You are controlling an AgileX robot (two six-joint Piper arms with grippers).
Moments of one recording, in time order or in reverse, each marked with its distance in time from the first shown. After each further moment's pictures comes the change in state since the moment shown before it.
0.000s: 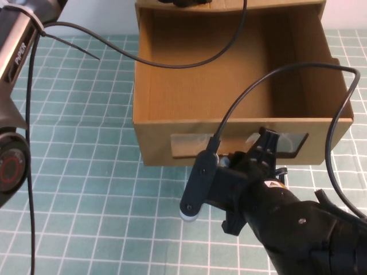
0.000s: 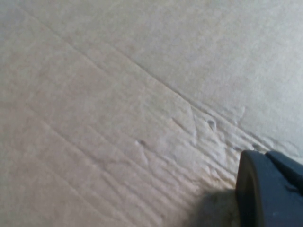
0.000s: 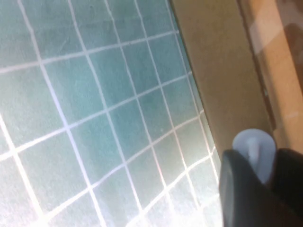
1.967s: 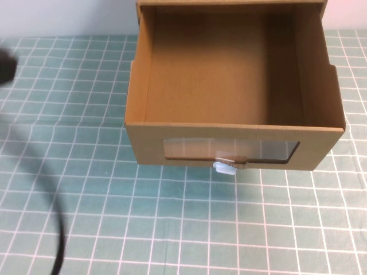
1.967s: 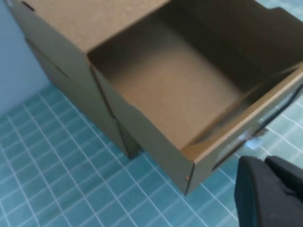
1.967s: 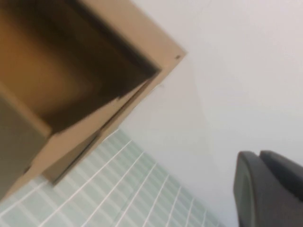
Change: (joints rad) right arm 0.006 -1.162 0.323 0.017 -0.152 -0.248; left arm 0.023 -1.360 1.081 0.313 0.035 -0.121
